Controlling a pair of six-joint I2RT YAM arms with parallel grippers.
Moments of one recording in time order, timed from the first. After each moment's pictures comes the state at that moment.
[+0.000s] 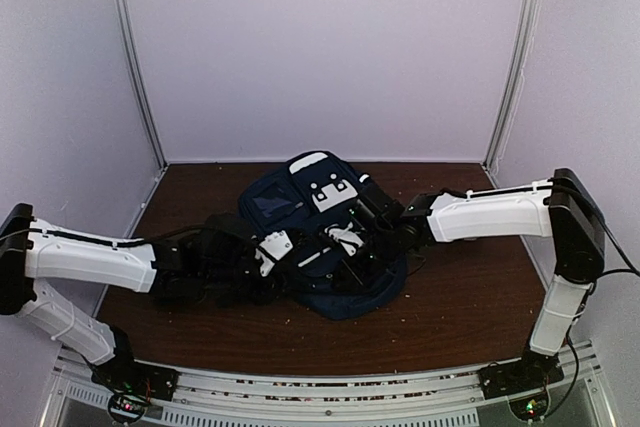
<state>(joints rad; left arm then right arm) -1.02 1.36 0.71 0.04 -0.03 0.12 0.90 1.81 1.24 -0.47 -0.36 0.18</state>
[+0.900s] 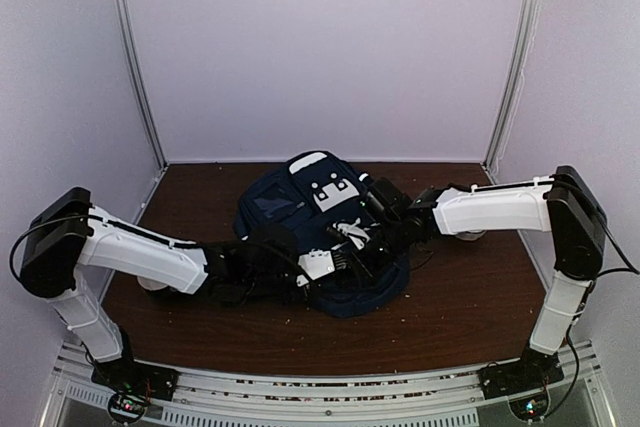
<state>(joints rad) -1.09 1.67 0.86 0.18 -0.18 0.48 0.83 1.80 1.22 -0.47 -0.50 0.12</state>
